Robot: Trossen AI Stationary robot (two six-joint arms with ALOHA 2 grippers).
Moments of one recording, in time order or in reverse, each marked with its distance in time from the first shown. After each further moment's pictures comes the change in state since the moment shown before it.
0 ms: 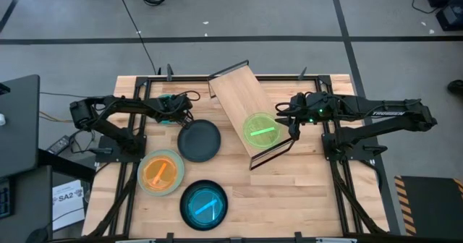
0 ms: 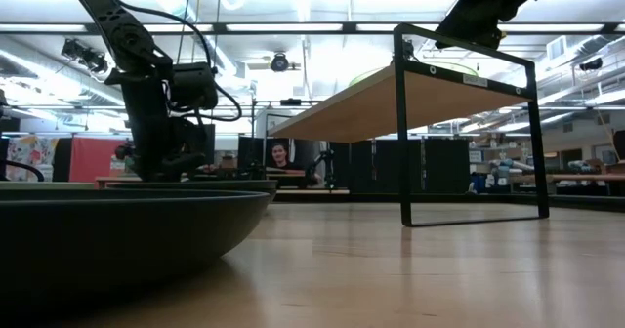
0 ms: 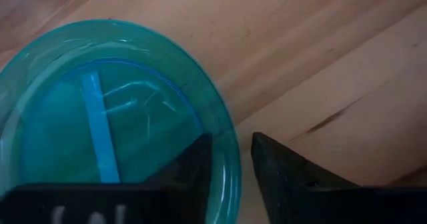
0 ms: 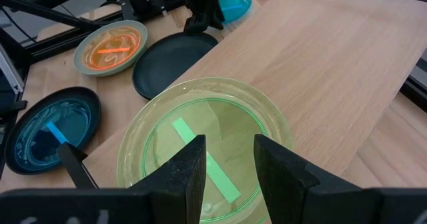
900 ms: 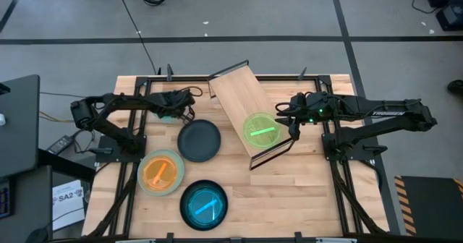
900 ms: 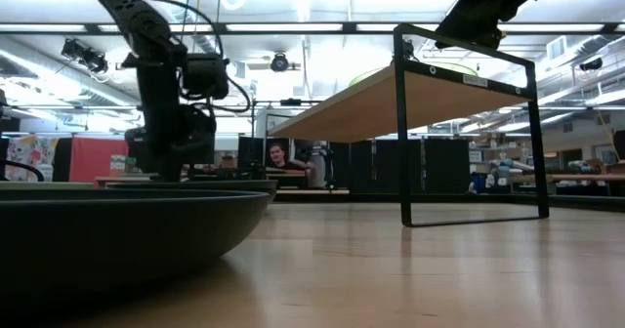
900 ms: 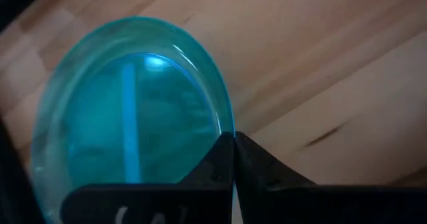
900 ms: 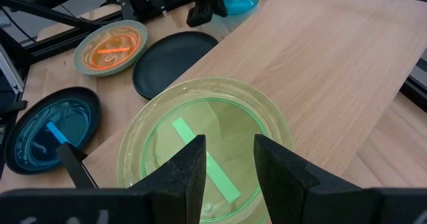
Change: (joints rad) left arm 0.000 0.002 0.146 -0.196 -0.025 0.002; right arm 0.000 0.000 0.000 0.000 0.000 0.000
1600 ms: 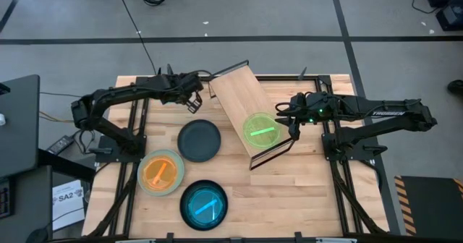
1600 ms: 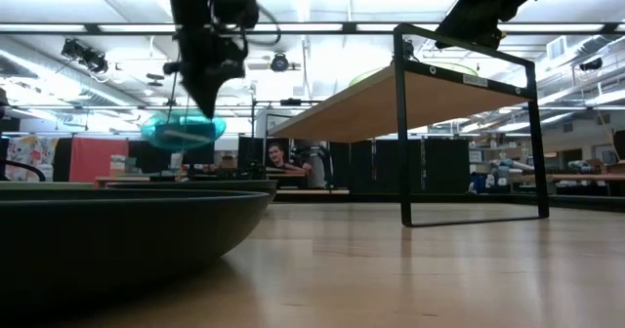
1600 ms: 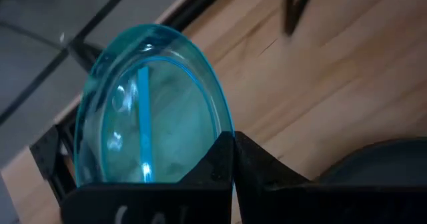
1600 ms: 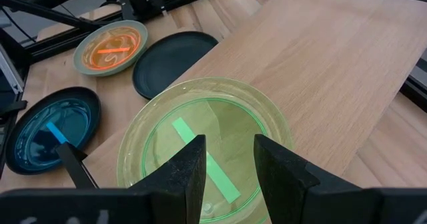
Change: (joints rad) left arm -0.086 -0.001 0.491 -0.428 -0.076 0.051; right arm 0.000 0.000 0.000 0.000 0.000 0.000
